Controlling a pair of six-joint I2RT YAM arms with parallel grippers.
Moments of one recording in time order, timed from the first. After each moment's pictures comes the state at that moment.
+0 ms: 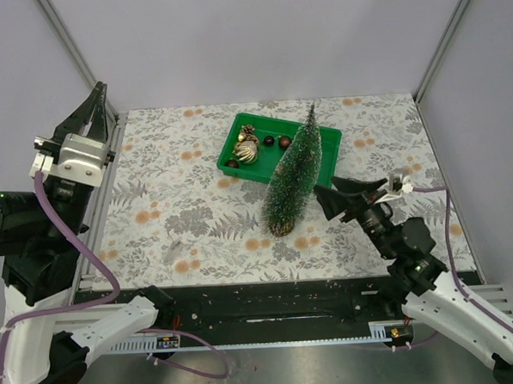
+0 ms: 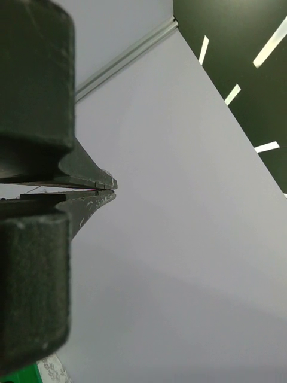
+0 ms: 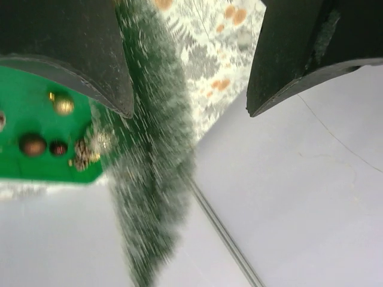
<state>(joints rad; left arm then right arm) -0.63 0.84 1.62 -0.19 -0.11 0.76 0.75 0.46 0.34 0.40 0.20 0.57</state>
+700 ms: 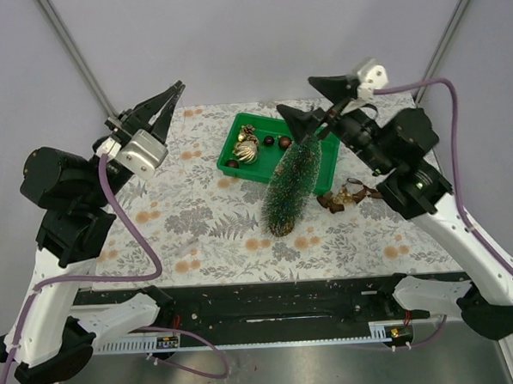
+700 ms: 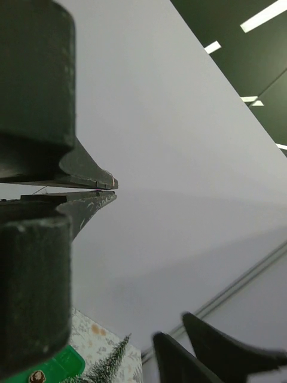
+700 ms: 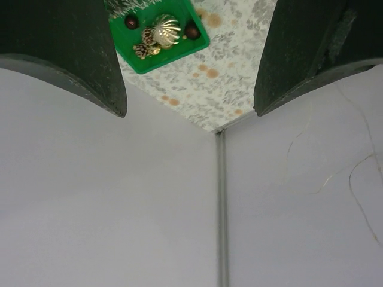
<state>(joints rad) -0.63 0.98 1.61 -0.15 0.25 0.71 0.71 1.08 1.41 0.03 0.00 -0.03</state>
